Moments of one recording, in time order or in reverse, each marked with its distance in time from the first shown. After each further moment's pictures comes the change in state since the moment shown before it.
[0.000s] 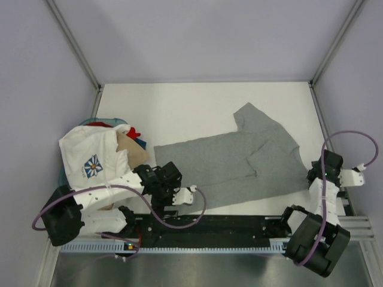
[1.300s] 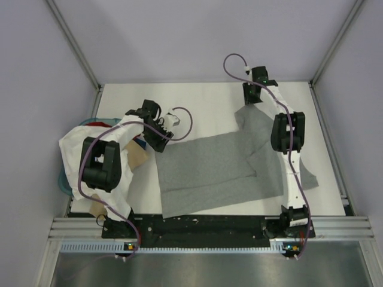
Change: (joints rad) left arm 0.687 0.567 0.613 0.188 -0.062 -0.122; right arm 0.666 1.637 1.906 -0.260 -0.489 -1.021
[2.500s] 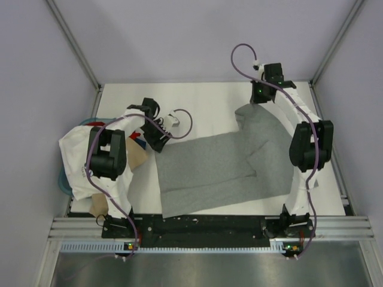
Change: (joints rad) left arm 0.048 0.180 0.132 -0.092 0.048 0.169; right arm -0.006 -0.480 -0.467 0.073 -0.155 0.035
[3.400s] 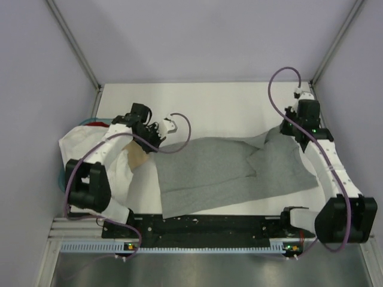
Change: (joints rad) left arm -0.013 -0.332 -0.212 -0.003 0.108 0.075; right arm -0.123 -0.787 -0.782 0.145 0.122 0.158
